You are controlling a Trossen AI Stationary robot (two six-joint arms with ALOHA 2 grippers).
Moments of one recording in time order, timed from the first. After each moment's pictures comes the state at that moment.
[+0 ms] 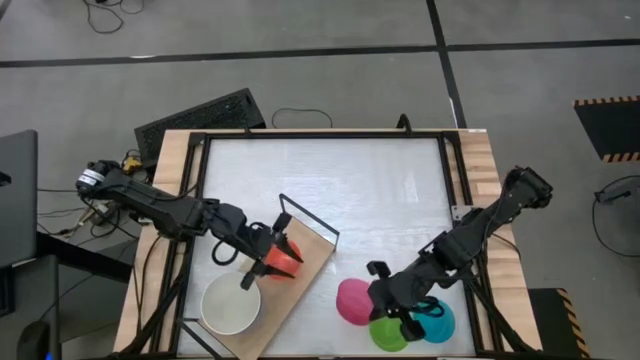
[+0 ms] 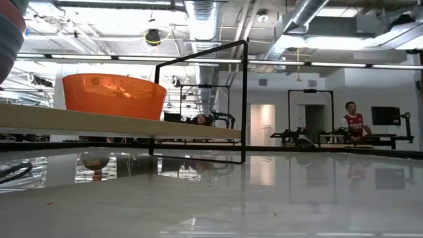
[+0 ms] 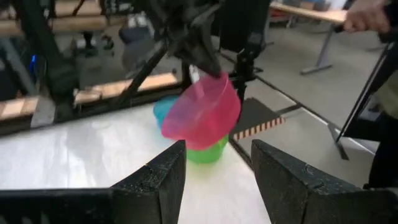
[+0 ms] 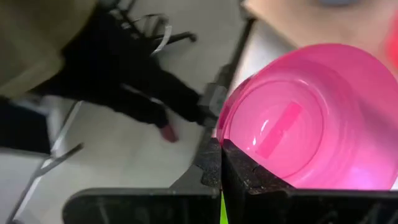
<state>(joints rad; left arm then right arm) -0.32 1.23 0.94 0.10 0.13 0.00 0.63 1.54 1.43 -0.60 -0.06 0.40</state>
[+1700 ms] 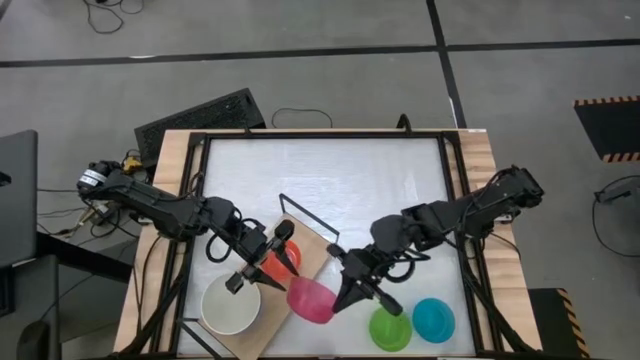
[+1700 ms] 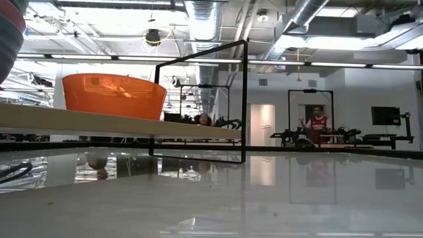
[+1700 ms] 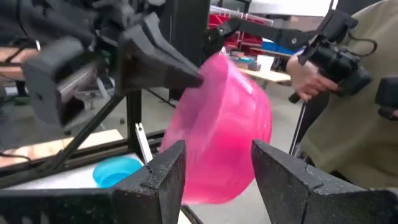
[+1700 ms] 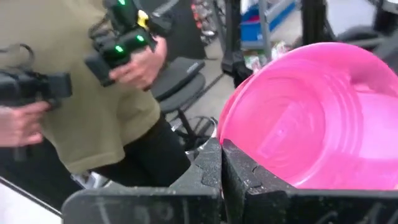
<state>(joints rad) -0.31 1.25 0.94 0.38 0.36 -0.13 0.41 1.61 1.55 -0.17 -0.41 0.24</state>
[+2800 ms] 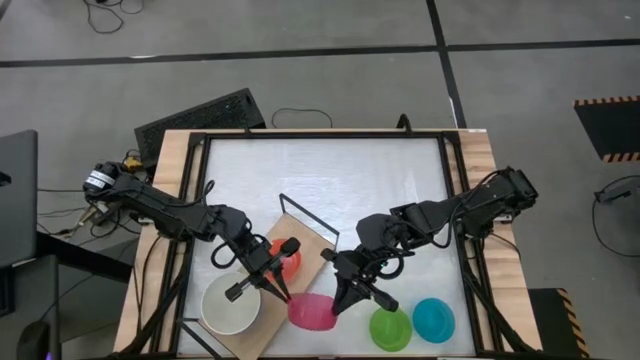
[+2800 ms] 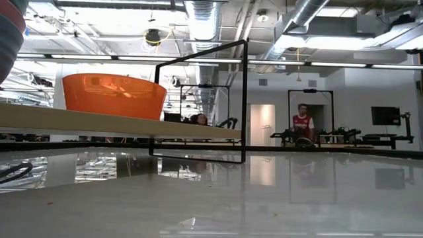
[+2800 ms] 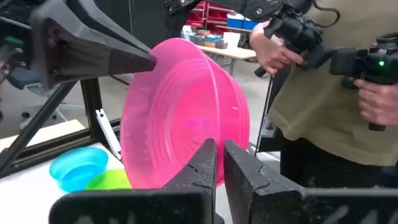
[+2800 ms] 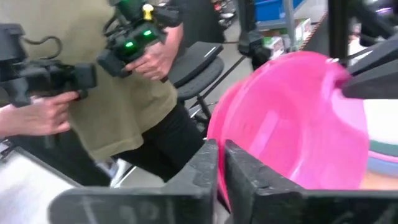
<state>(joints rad) -0.32 1.33 0.94 0.38 0.49 -0.07 0.35 1.65 1.55 -0.17 -0.56 0.26</state>
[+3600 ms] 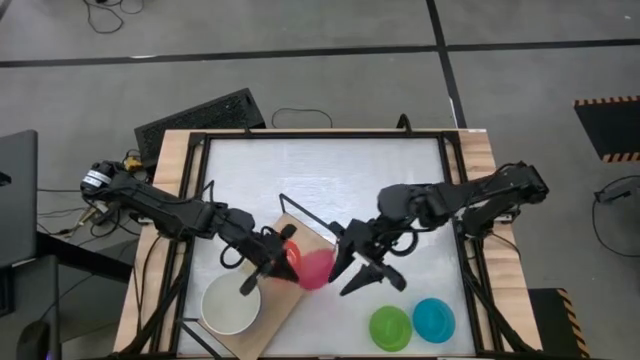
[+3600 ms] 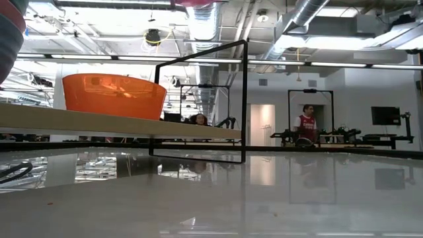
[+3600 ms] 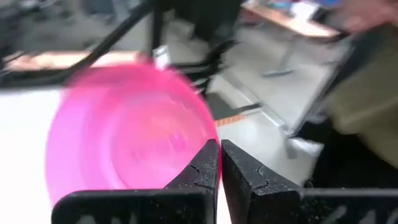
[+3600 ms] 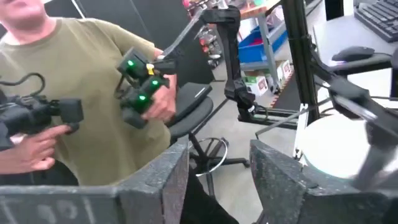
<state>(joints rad) -0.31 1.30 0.94 0.13 0.28 -0.17 0.28 1.54 1.55 -0.13 -0.53 0.33</state>
